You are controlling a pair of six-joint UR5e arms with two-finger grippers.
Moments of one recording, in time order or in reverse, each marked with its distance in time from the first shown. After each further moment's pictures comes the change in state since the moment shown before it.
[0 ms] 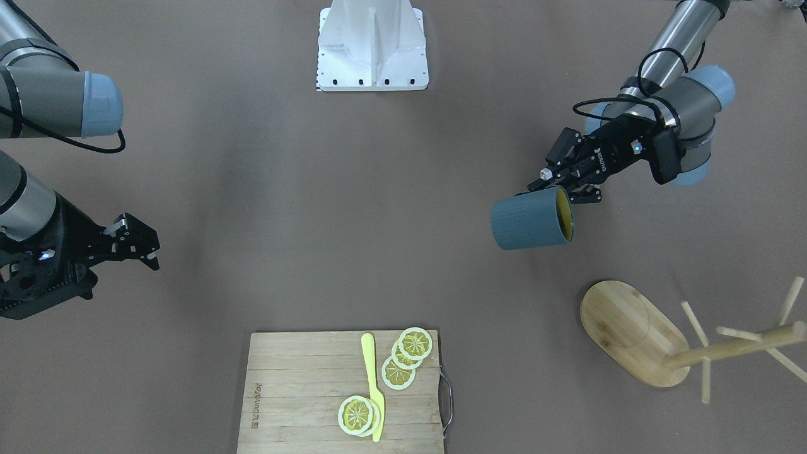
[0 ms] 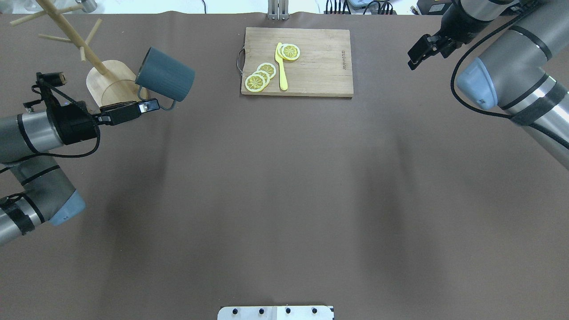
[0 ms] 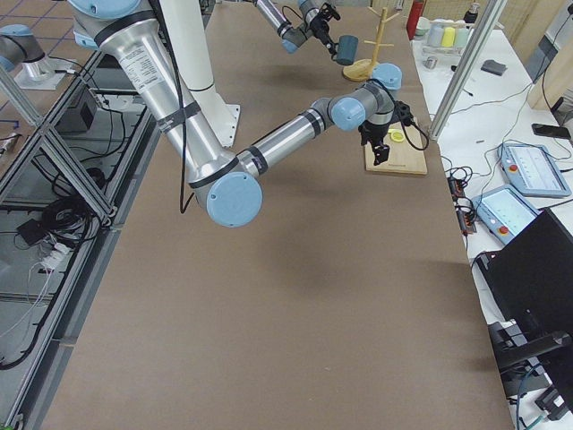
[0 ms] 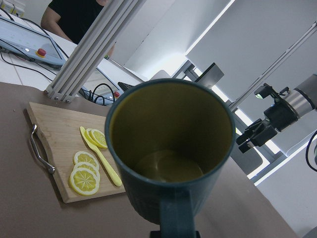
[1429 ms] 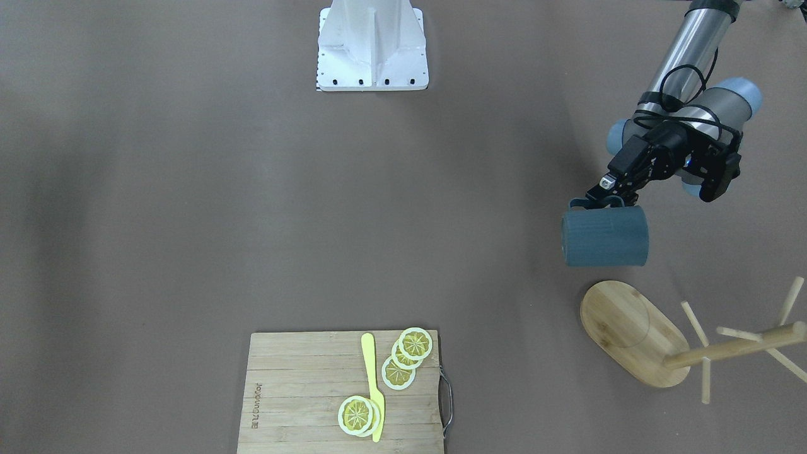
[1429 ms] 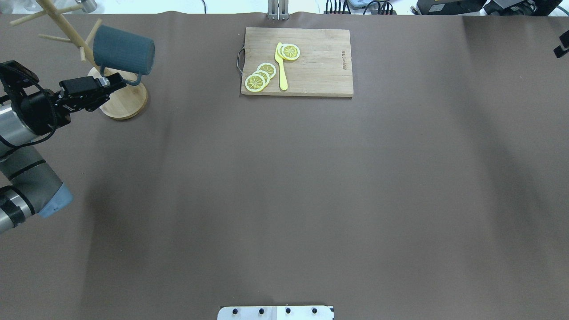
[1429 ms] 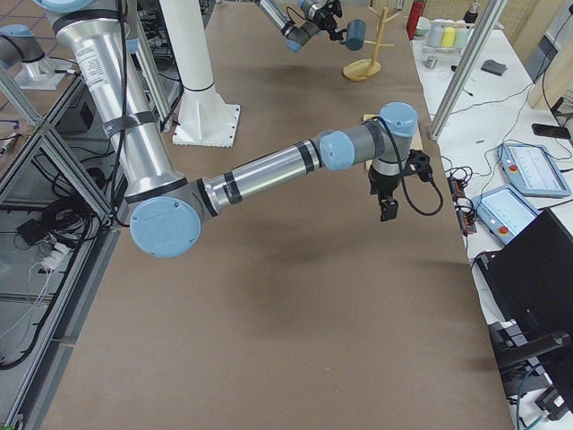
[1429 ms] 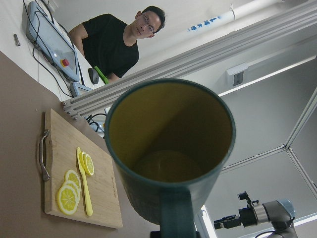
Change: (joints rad) left arm -0.052 -0.009 0.106 -0.188 0.134 -0.438; right arm 0.376 -0.253 0.012 -0.154 0.009 -0.280
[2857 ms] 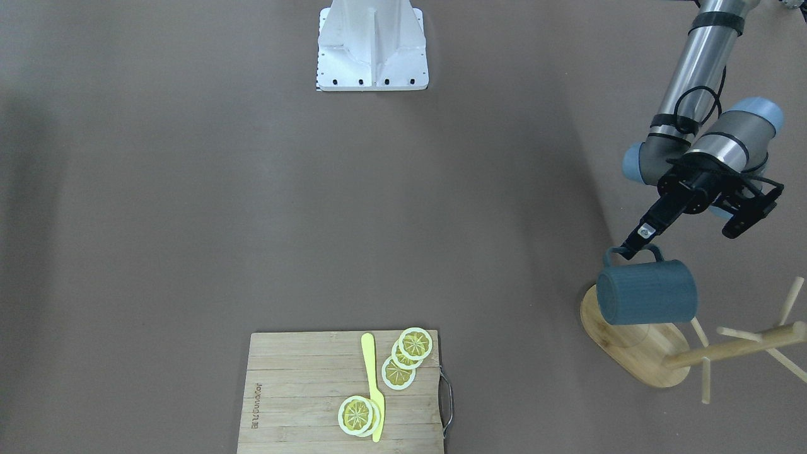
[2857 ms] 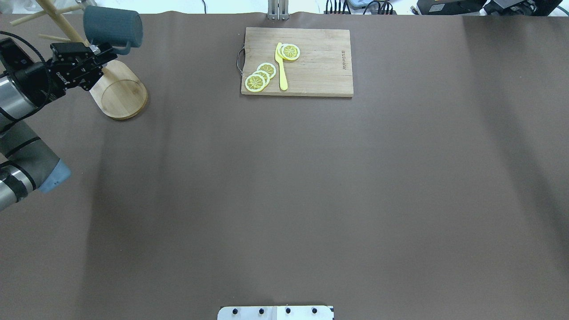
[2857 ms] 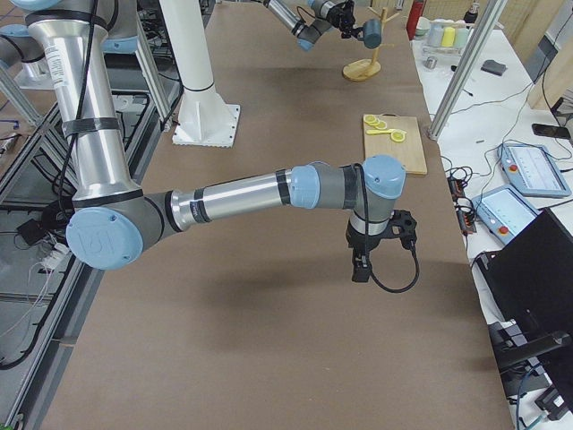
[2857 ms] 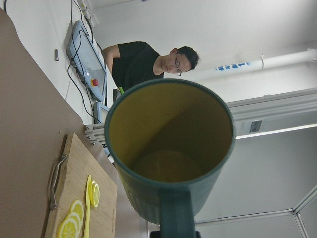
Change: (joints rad) left arm -0.102 -0.084 0.141 0.020 0.012 -0.341; right arm 0.119 -0.124 0.050 -0.106 0.032 -0.079
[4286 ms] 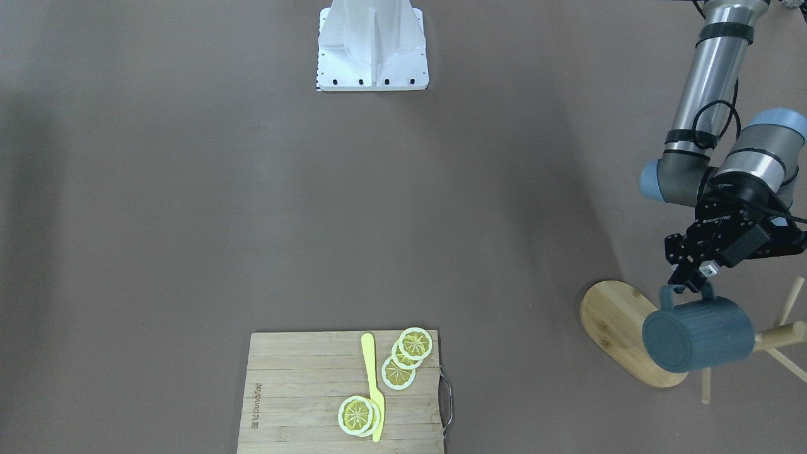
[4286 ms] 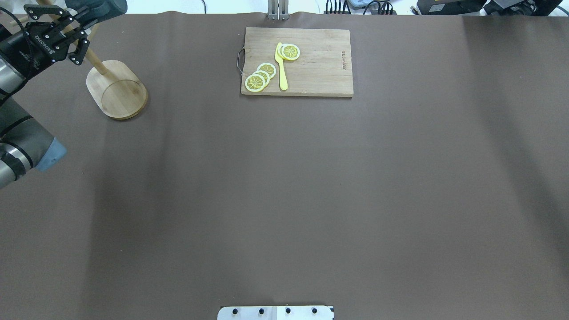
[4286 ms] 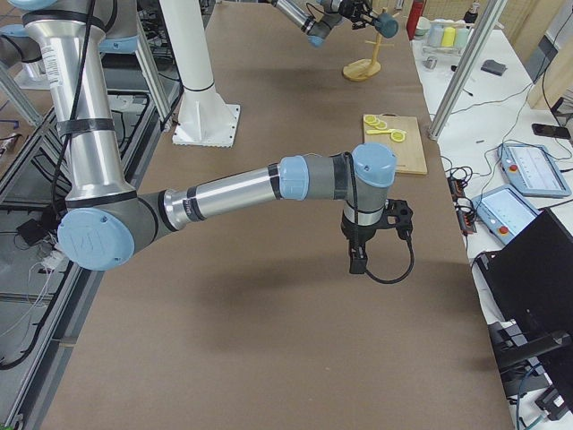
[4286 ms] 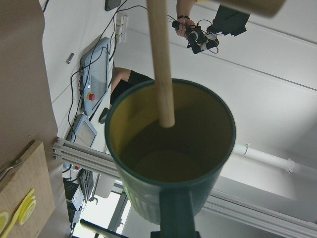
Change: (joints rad) left arm -0.065 -0.062 0.091 -0.007 0.075 -0.472; right arm 0.017 -0.020 0.070 -0.026 0.012 0.012
